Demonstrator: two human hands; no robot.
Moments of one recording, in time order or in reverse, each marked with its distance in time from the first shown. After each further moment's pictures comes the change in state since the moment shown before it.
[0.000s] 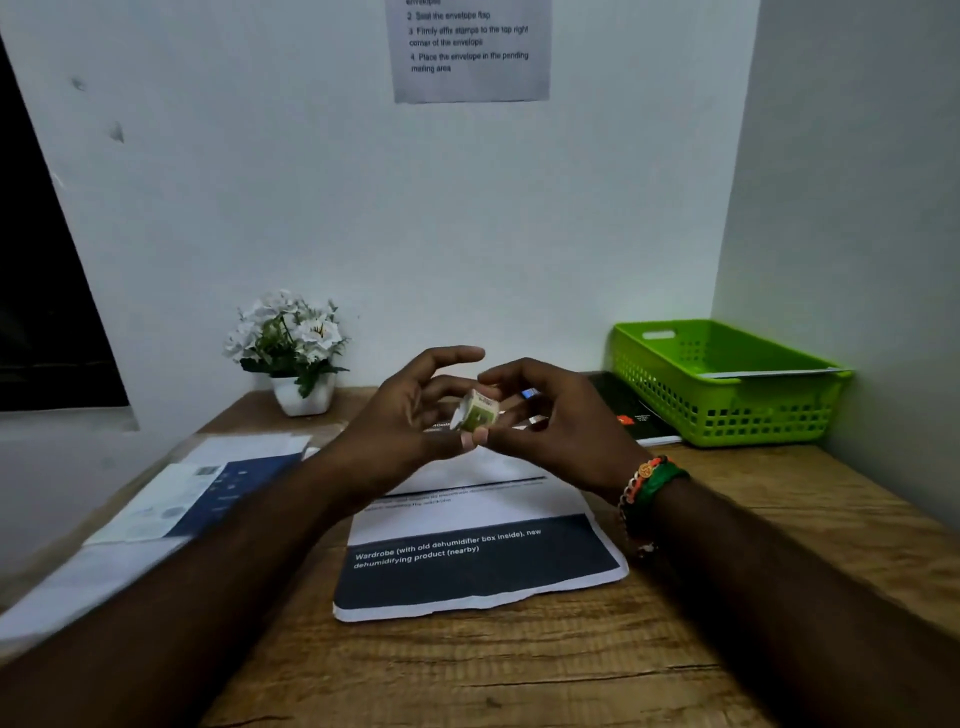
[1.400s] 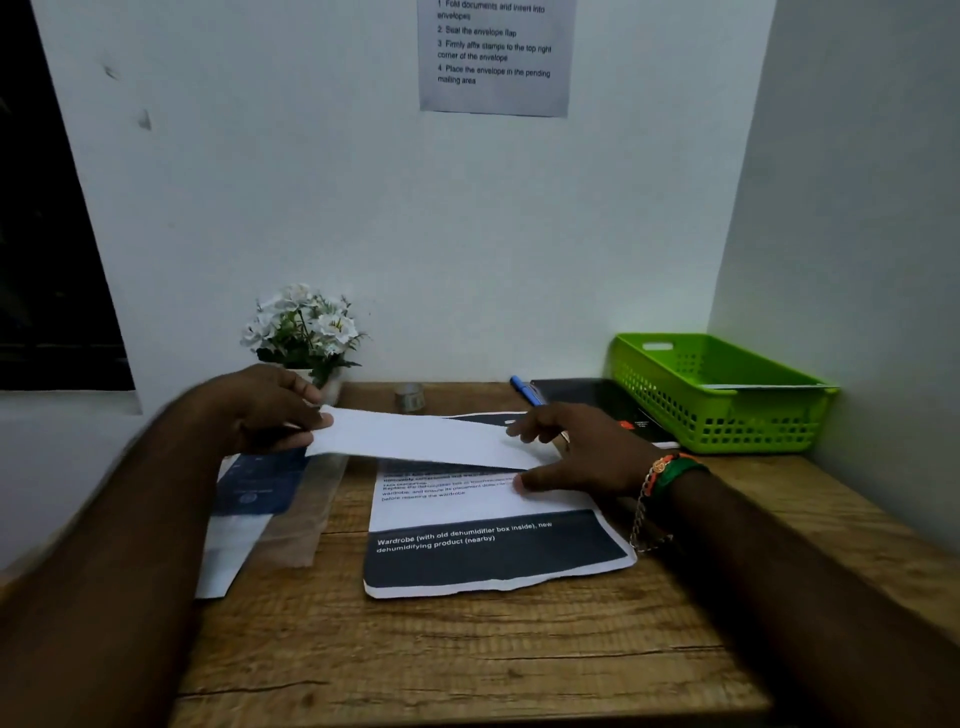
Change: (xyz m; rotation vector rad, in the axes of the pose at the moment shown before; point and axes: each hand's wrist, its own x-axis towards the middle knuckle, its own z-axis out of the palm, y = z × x) left_hand -0.012 -0.002 -0.136 0.148 0.394 -0.781; right_hand -0.002 0.019 -0.017 -0.452 -0.310 0.200
